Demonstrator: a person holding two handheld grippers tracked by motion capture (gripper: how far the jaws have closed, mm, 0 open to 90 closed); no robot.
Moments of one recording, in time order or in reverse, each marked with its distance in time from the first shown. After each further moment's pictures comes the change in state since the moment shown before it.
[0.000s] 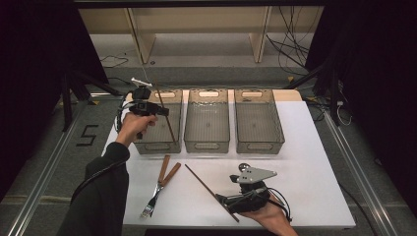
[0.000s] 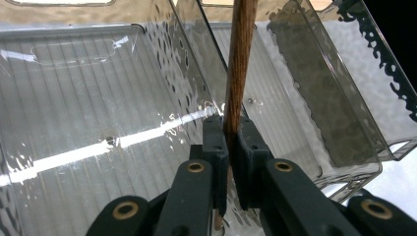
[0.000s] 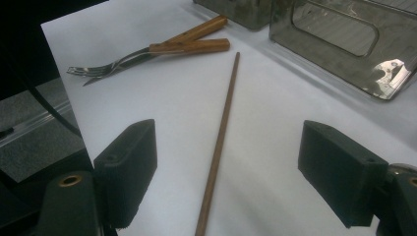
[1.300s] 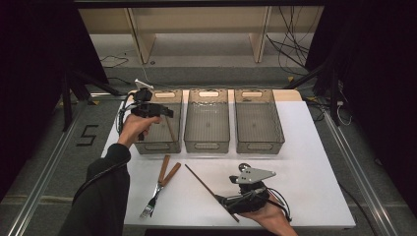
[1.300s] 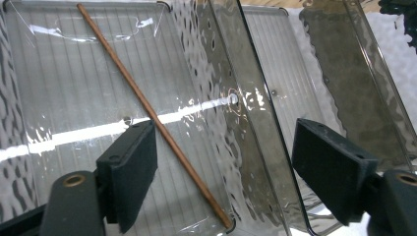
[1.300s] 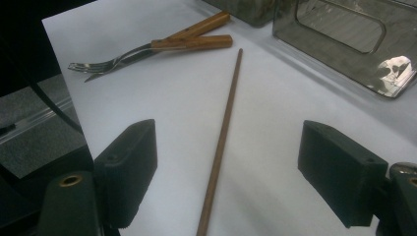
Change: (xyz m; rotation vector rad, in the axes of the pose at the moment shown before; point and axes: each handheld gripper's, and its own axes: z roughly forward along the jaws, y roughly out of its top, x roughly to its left) left arm -0.004 -0.002 0.004 0.044 0.102 -0.047; right arm 0.001 0.000 0.002 0.012 0.007 -0.001
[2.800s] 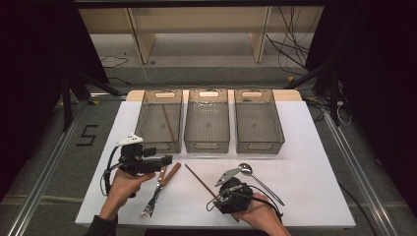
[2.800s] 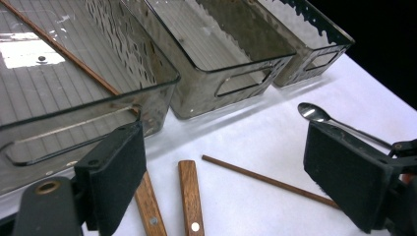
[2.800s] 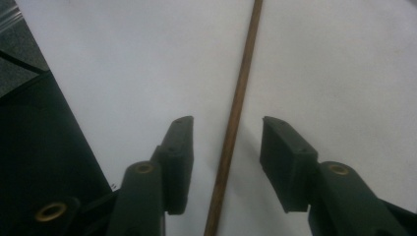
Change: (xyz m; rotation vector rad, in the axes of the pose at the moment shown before) left arm -0.030 -0.167 -0.048 -0.258 -0.179 0.255; right arm 0.015 0.012 0.041 0.418 -0.029 -0.037
